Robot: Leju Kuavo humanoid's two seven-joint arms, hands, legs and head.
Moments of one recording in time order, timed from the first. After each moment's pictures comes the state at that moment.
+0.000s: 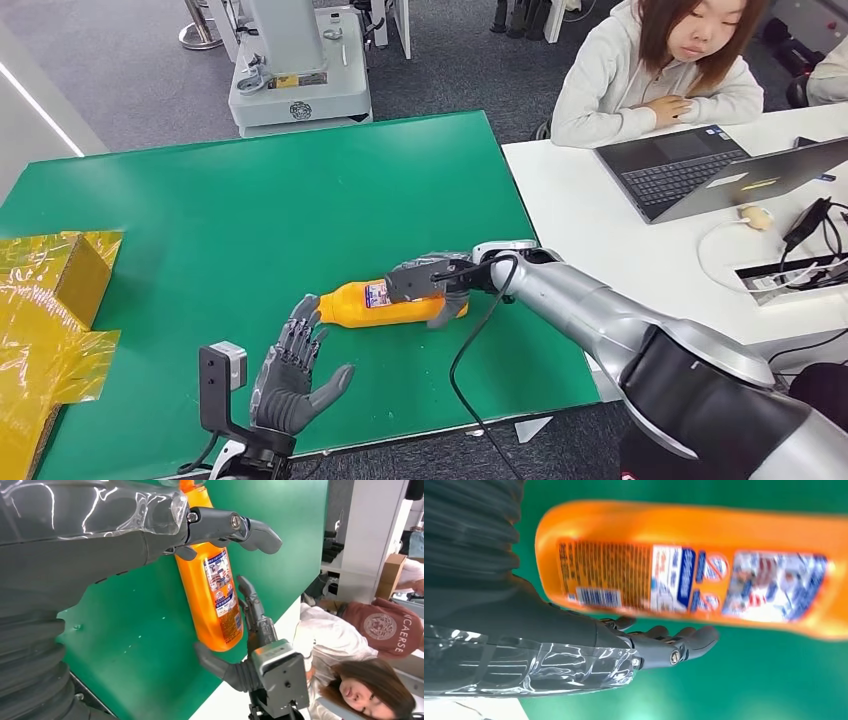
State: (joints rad) left arm -0.14 0.00 -0.25 -1.21 0.00 0.26 -0.50; right arm -0.95 -0.17 1.09 -0.67 0.21 0.42 -0.09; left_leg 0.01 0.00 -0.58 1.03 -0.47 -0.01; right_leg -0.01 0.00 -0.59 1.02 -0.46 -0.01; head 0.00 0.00
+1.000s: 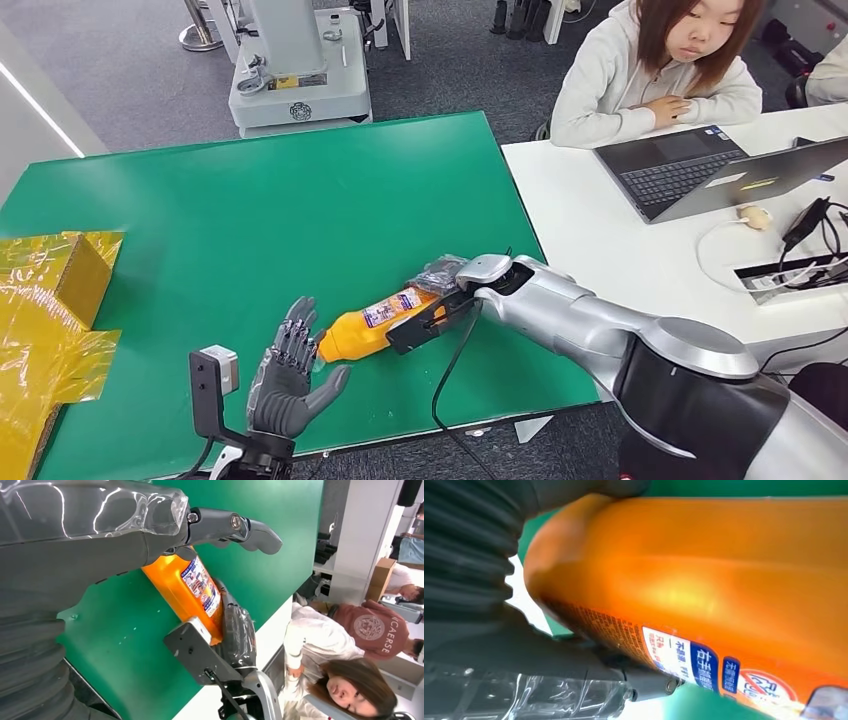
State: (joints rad) left arm -0.09 -0.03 -0.20 -1.25 -0.03 0.24 -0.48; right arm -0.98 -0.15 1.37 -0.66 0.55 0.22 0.00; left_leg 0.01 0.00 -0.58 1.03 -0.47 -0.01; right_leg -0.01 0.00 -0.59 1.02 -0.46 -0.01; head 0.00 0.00
